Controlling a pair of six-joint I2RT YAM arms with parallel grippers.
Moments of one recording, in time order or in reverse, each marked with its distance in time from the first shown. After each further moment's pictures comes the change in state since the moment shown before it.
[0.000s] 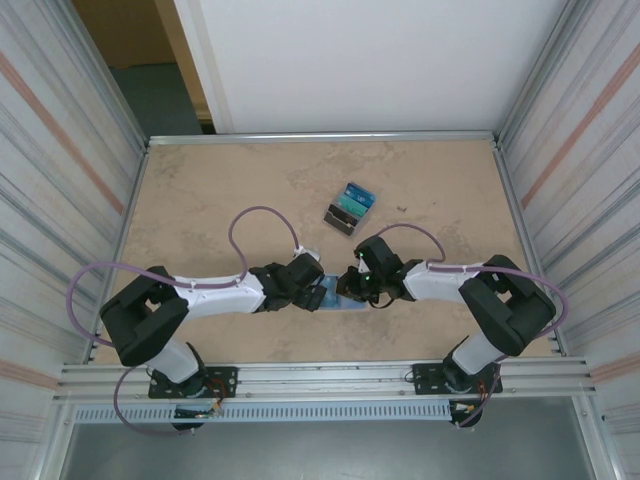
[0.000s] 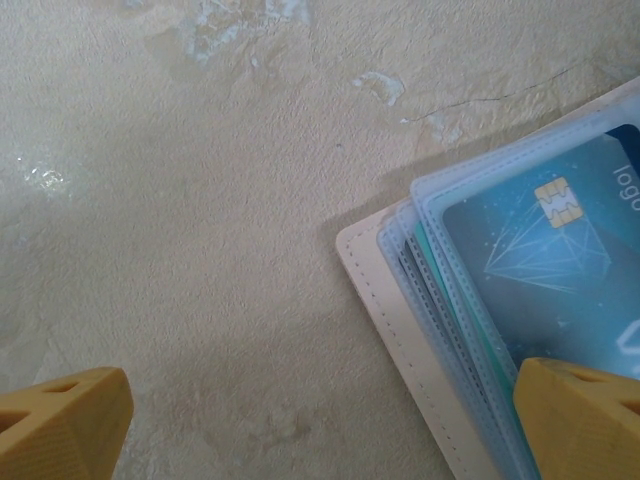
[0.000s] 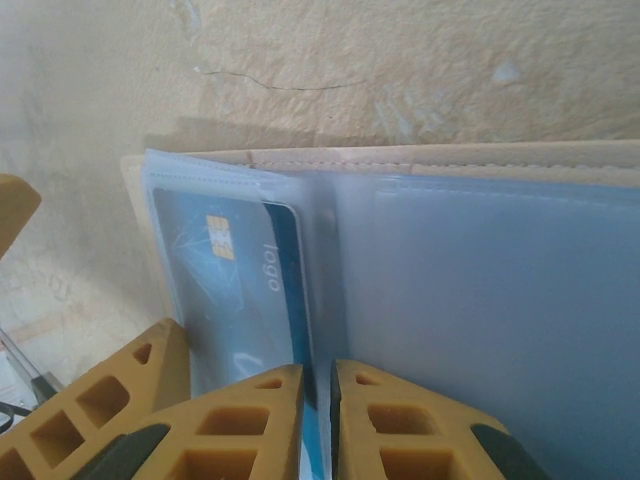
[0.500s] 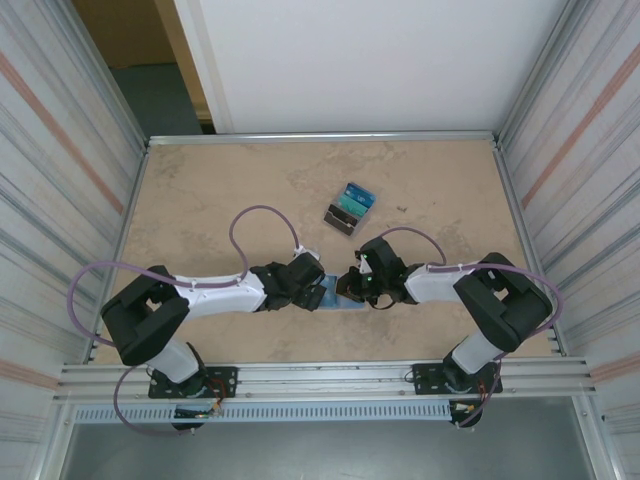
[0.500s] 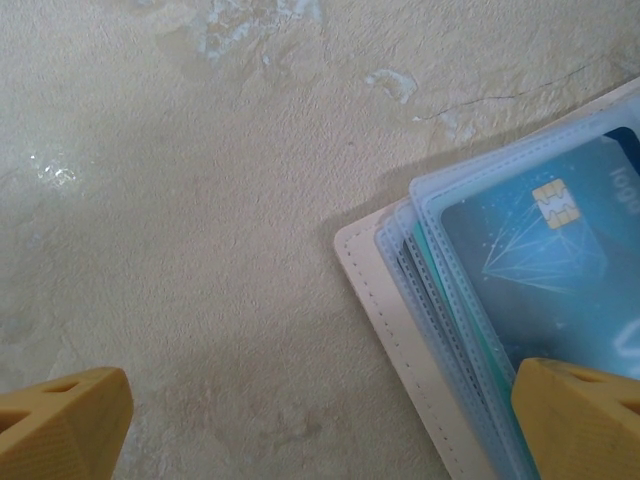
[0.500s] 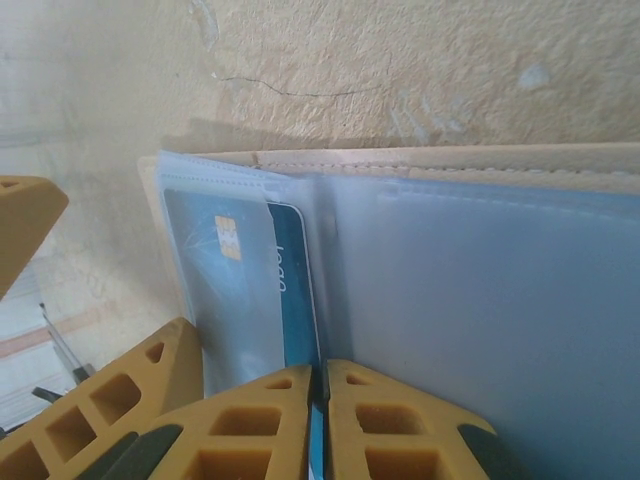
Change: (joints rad) left arm 0.000 0.005 0.011 -0.022 -0.011 0.000; right arm -0.017 0.026 -0.053 0.153 -0.071 0.041
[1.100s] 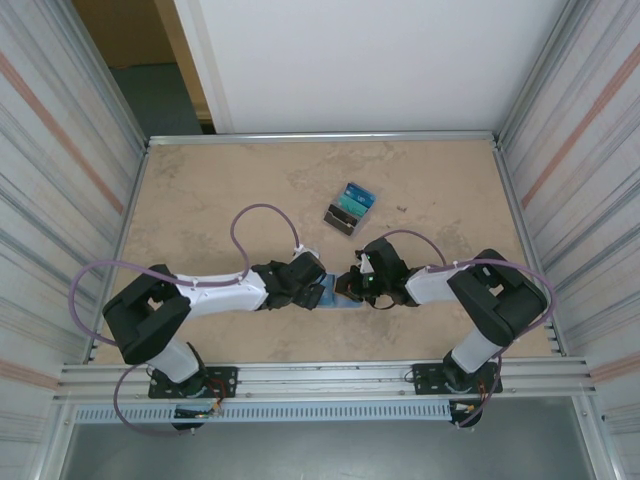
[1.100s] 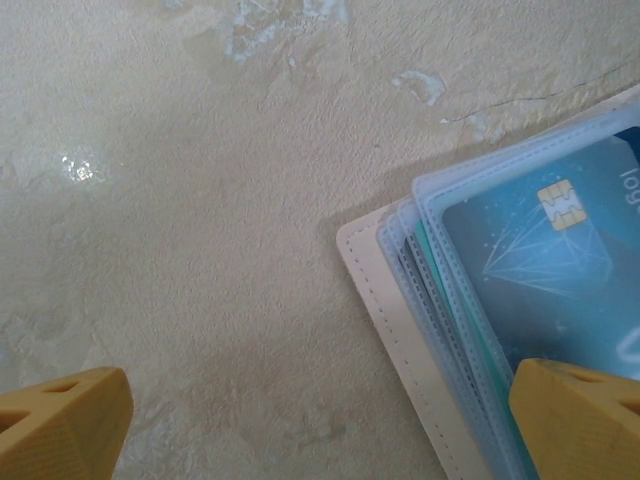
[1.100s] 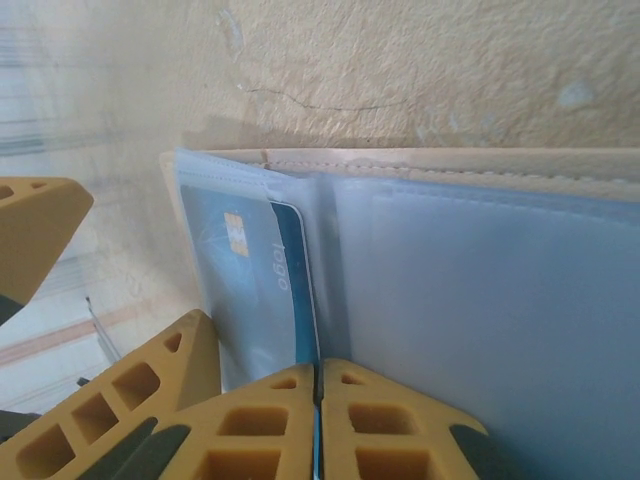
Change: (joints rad) left arm 0.000 0.011 0.020 -0.032 -0.033 0.001; right arm -0.019 0.041 -0.039 0.151 -0.058 0.042
